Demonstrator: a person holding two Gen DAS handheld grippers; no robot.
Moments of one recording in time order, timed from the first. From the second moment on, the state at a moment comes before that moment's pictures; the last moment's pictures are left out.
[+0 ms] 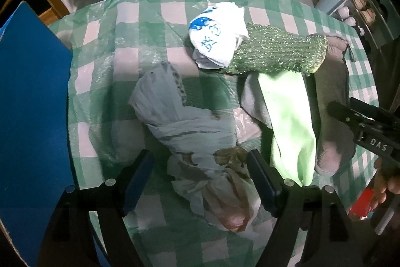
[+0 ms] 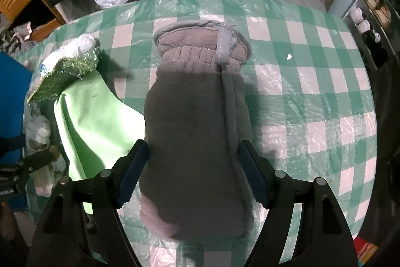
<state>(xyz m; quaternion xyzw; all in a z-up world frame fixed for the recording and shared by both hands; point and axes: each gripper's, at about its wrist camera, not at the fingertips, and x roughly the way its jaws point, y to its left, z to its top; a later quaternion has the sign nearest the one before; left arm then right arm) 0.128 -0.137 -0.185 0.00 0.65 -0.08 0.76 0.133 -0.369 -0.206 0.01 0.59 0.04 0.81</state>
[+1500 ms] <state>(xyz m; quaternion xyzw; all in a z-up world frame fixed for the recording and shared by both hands) 0.095 -0.118 -0.122 -0.01 0.58 -0.12 0.80 0.098 -0.352 -0.154 -0.04 0.54 0.06 0.84</state>
